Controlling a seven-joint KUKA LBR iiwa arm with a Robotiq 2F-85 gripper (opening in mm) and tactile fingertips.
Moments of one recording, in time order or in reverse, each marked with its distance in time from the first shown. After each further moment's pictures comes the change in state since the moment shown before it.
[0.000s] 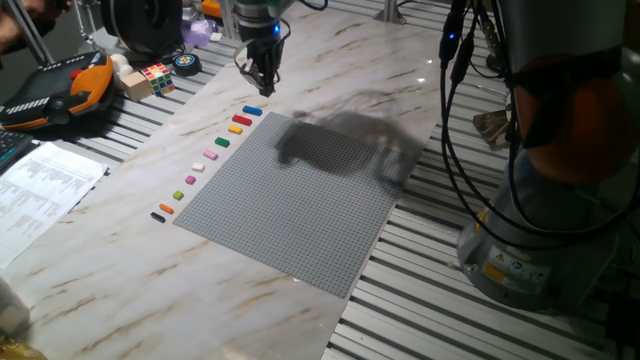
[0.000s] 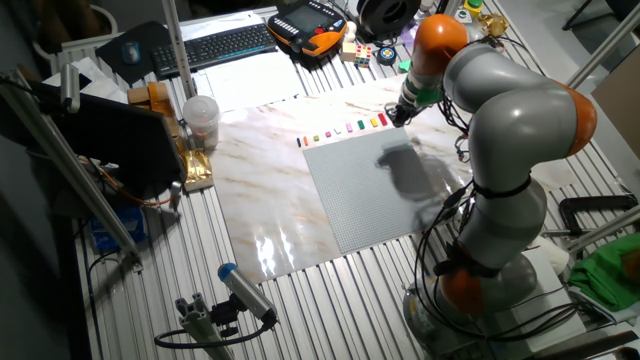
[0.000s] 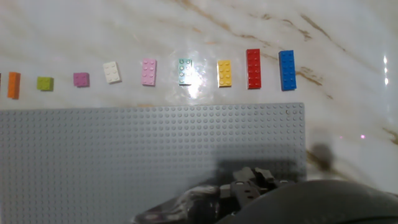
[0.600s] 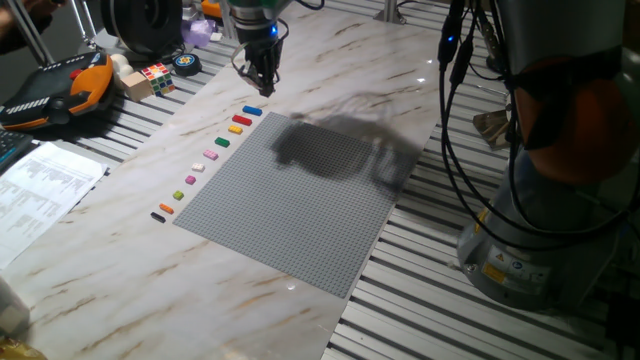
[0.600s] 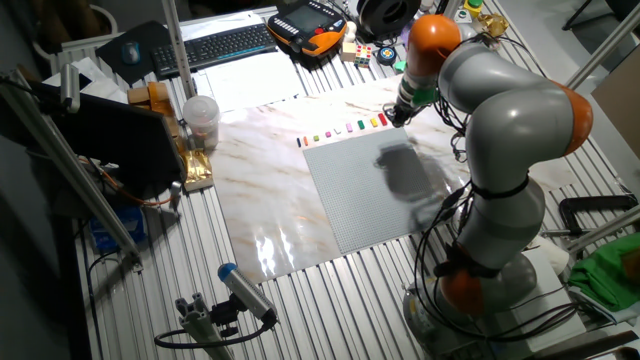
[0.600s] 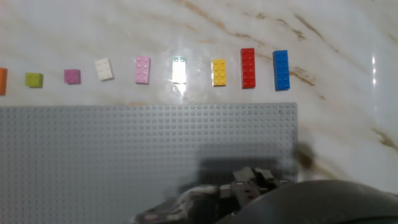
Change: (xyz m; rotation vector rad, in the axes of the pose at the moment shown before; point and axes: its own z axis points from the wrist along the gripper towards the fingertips) arm 0.000 -0.001 0.001 0.048 0.001 -0.021
